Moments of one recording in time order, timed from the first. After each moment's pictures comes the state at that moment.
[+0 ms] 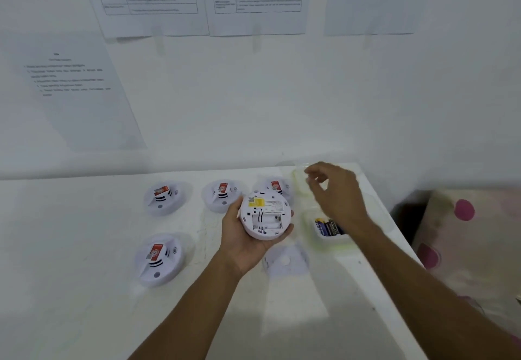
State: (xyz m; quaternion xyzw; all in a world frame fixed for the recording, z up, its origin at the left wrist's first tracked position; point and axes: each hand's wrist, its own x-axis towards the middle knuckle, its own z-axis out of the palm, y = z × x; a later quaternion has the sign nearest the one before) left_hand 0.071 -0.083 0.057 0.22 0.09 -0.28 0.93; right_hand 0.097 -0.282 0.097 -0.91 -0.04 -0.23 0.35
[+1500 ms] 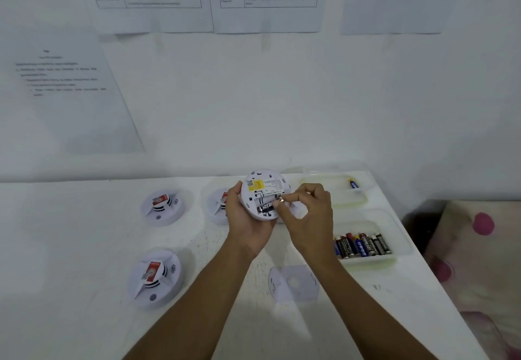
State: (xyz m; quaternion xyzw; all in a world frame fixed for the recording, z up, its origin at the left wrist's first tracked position) left_hand 0.140 -0.094 0.062 0.25 0.09 -0.14 0.95; right_hand 0.107 -0.212 0.062 -0.83 0.01 -0.26 0.49
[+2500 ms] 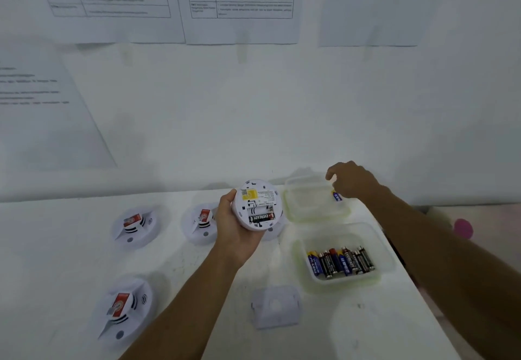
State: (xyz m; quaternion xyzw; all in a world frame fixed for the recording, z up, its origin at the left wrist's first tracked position) left_hand 0.169 -0.113 0.057 0.25 0.06 -0.19 0.95; right_hand 0.240 -0.383 0.099 -0.99 0.06 0.03 0.09
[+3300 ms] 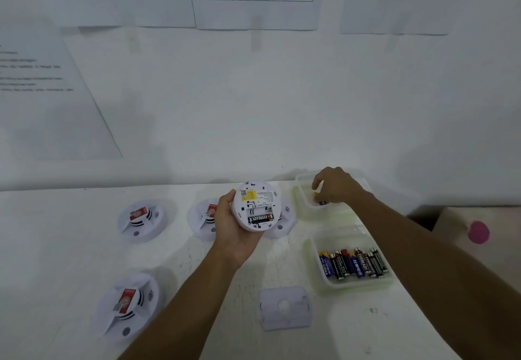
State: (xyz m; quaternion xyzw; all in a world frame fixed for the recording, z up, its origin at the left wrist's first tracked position) left_hand 0.176 -0.093 0.045 0.23 0.11 -0.19 0.95; right_hand 0.259 -0.337 0.068 -0.98 0.02 0.08 0.18
